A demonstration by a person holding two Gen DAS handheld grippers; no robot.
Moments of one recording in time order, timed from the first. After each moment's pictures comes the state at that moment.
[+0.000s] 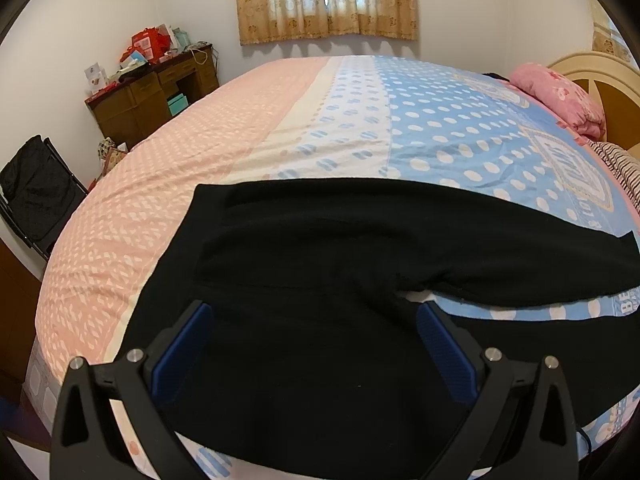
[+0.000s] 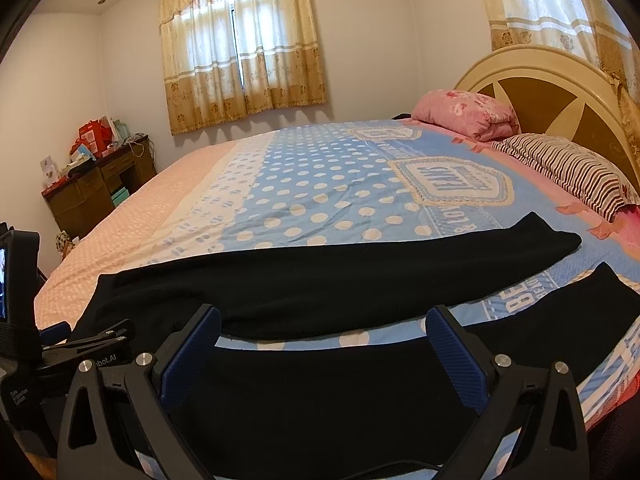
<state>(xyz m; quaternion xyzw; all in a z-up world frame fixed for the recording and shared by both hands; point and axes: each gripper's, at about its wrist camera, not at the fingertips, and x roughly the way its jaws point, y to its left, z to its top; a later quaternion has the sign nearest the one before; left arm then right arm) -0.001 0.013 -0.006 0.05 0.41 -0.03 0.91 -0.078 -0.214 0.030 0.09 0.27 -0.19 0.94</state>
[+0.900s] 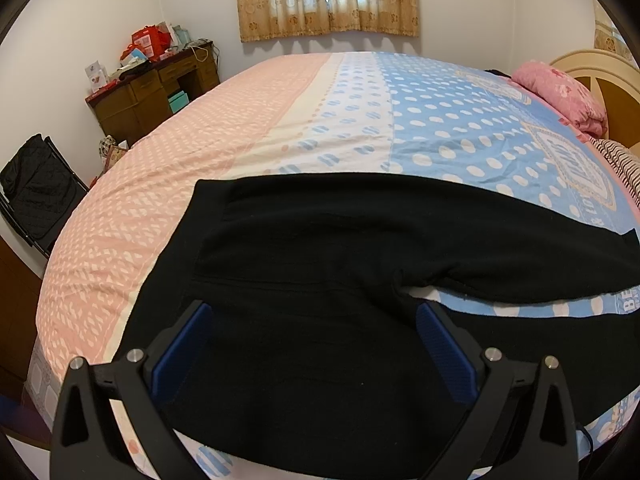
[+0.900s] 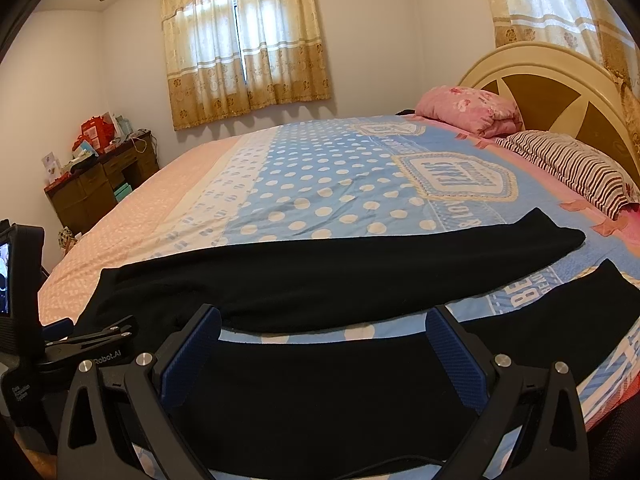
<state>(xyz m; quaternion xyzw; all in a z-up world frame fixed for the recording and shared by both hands) 0.000 0.014 -0.011 0.05 0.41 -0.03 0.91 -0.077 -0.208 0.025 0.10 0.28 -0.18 0.94</state>
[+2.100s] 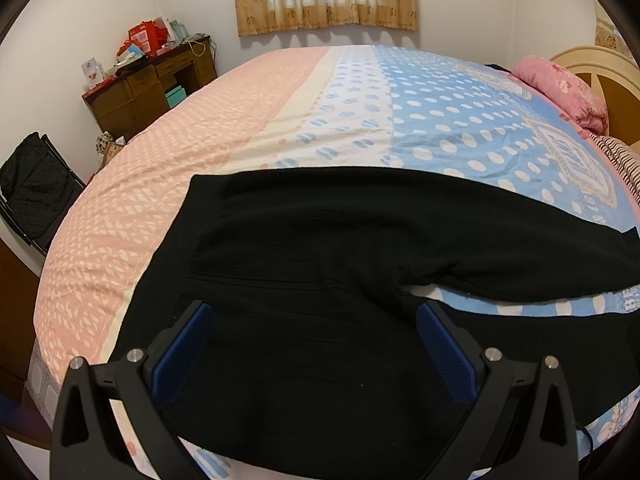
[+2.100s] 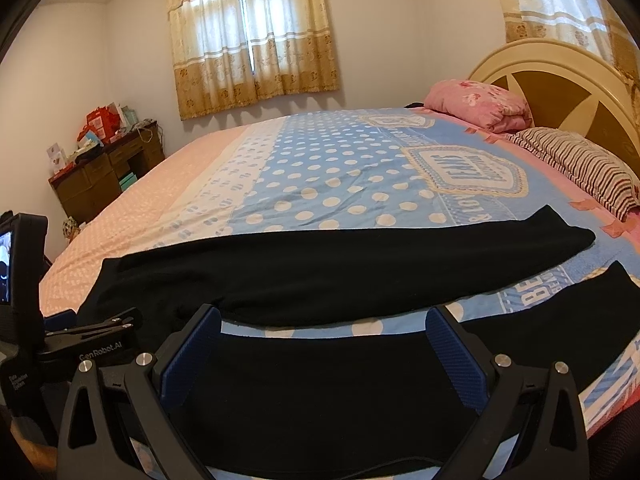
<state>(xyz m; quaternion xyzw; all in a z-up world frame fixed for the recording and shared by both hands) 0.004 0.011 -0.015 0.06 0.42 -0.03 0.90 -0.065 -0.211 0.016 0.09 0.30 -0.17 0.93</state>
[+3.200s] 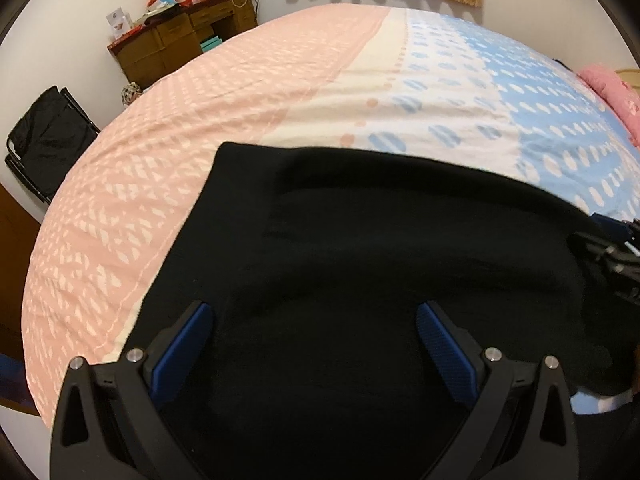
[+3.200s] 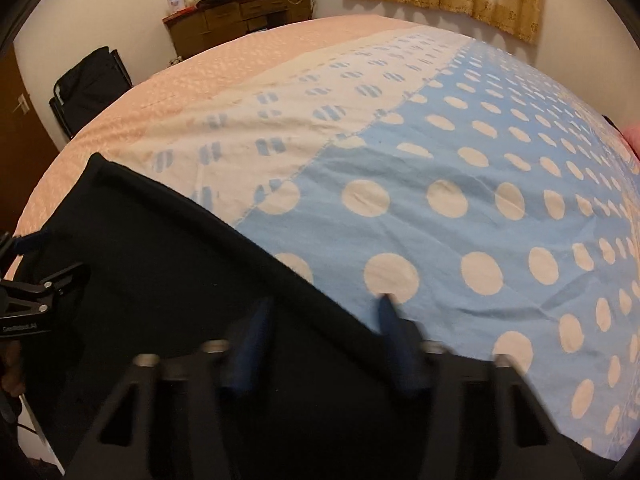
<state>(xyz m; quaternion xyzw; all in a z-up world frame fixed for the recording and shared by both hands) 0.112 0.066 -0.074 0.03 0.49 0.05 0.87 0.209 -0.222 -0.071 -0.06 0.48 0.13 0.87</state>
